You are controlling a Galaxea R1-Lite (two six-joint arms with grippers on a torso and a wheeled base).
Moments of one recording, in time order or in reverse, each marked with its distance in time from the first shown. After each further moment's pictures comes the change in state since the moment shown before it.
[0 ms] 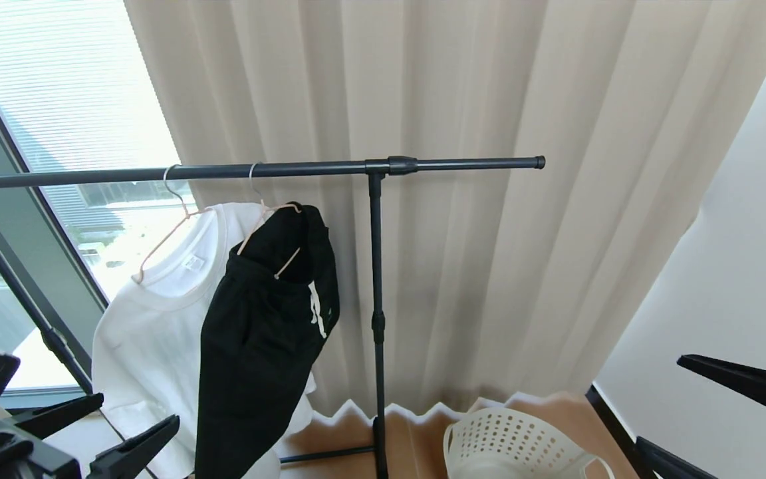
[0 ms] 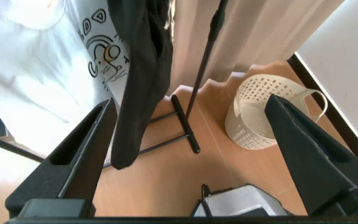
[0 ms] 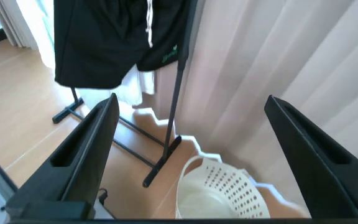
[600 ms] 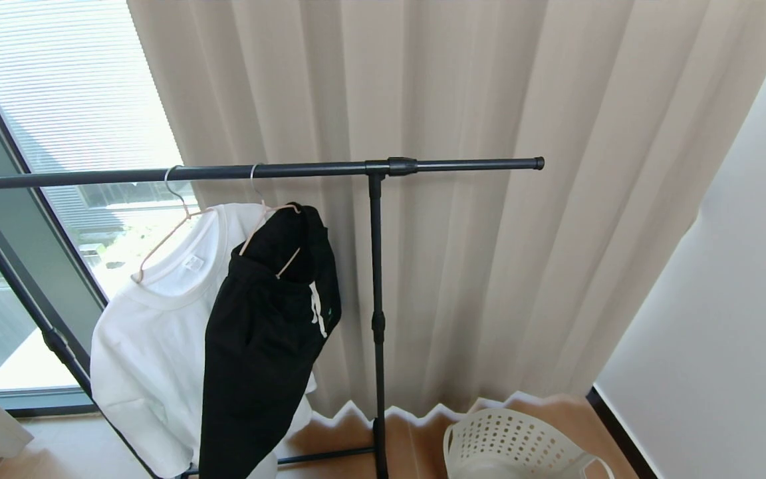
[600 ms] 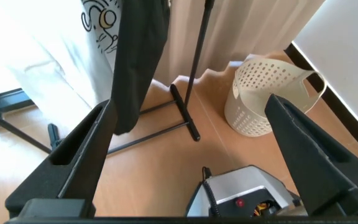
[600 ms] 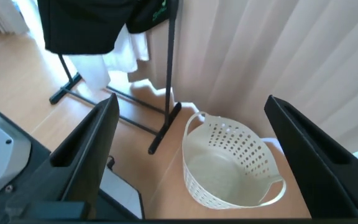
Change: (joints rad) left arm -0.001 -0.467 0.209 0.262 0.004 0.002; right arm -0.042 -0.523 0.165 0.505 -0.052 0.020
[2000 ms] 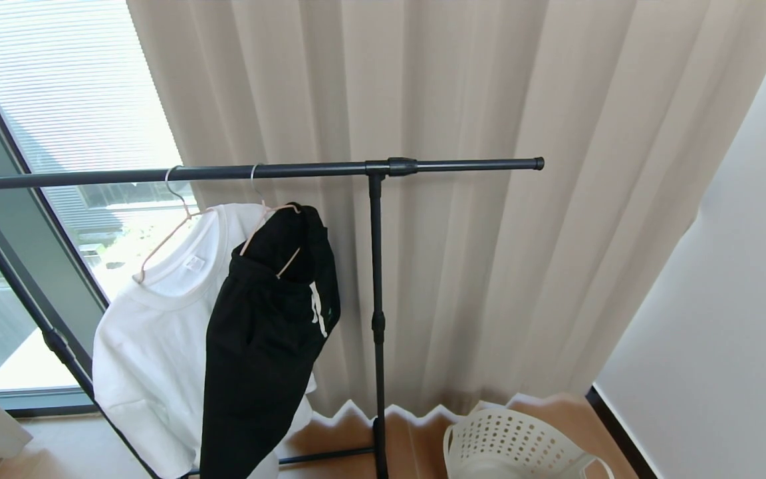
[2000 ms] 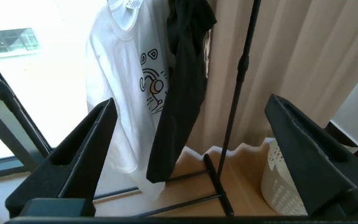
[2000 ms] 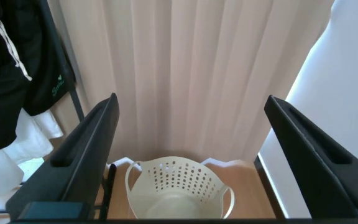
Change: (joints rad) left arm 0.244 -0.464 -0.005 0.068 -0.032 0.064; right arm -0.503 -0.381 0.006 0.041 -0.013 0.096
